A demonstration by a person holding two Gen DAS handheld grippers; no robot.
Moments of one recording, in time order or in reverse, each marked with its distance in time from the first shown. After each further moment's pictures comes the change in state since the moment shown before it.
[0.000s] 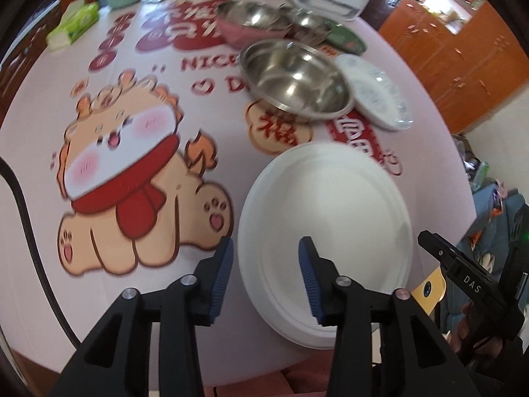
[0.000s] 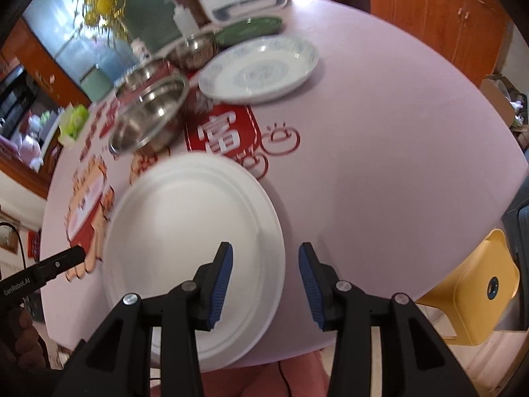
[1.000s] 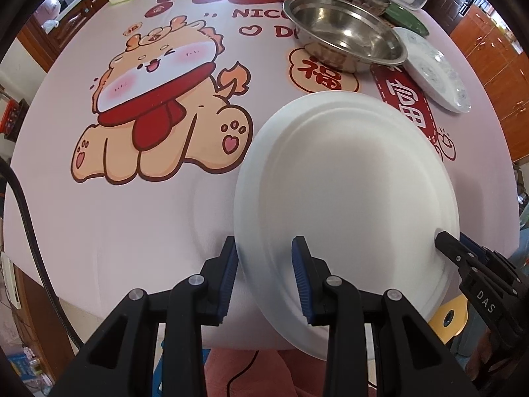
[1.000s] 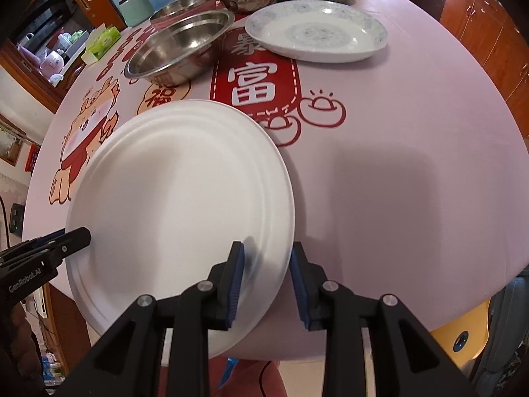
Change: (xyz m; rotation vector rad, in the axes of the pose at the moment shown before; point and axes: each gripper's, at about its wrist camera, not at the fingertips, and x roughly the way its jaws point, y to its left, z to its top) left arm 0.039 -0.034 -0.054 -0.226 0.075 0.255; right arm 0.048 0.011 0.003 -0.310 0.201 0.025
